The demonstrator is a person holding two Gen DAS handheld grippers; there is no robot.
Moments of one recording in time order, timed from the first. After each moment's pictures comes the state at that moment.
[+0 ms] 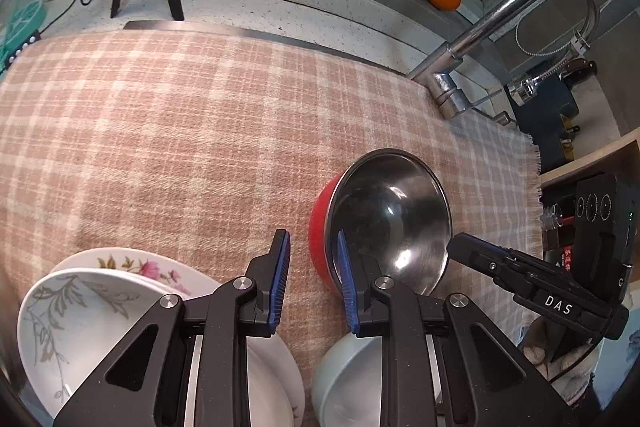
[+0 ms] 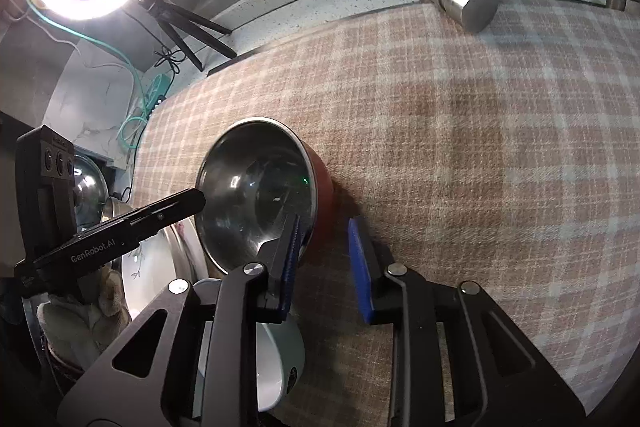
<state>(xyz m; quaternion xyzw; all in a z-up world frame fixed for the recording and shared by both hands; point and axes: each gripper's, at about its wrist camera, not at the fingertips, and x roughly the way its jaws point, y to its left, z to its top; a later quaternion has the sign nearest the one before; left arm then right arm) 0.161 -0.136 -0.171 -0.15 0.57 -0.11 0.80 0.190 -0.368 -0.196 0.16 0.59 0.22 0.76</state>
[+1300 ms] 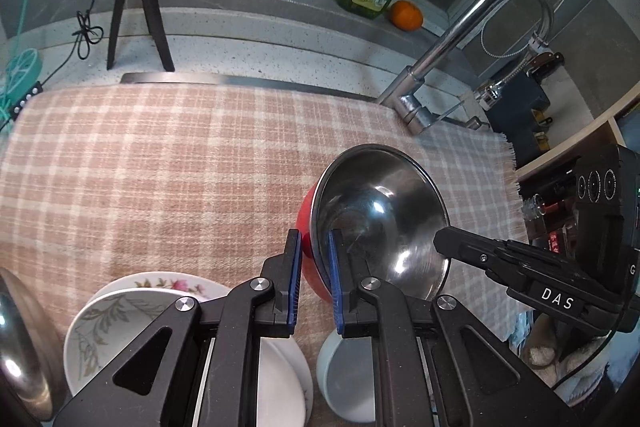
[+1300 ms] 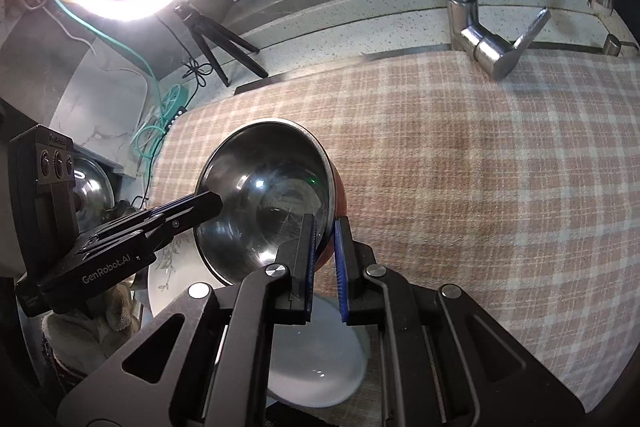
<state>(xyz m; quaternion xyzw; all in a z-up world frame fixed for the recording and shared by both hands) 0.146 -0.120 -0.122 -0.13 0.53 -0.15 0.83 0.172 -0.329 -0.130 0.14 0.56 0.22 0.79</state>
